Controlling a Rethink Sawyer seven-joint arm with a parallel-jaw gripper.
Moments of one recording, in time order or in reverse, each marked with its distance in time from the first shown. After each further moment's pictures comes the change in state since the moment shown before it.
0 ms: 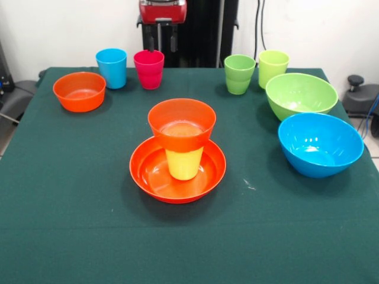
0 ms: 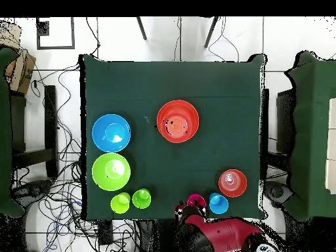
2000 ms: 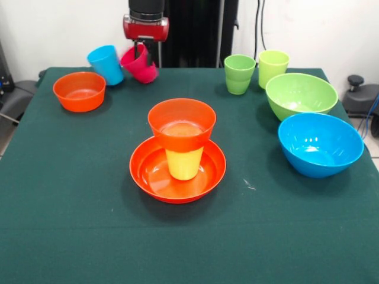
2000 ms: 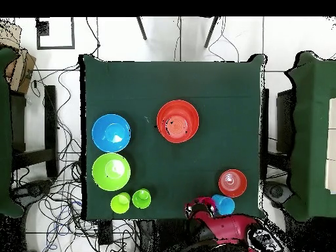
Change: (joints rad) arm 0.113 0.204 -0.210 -0.157 0.001 -0.100 0.000
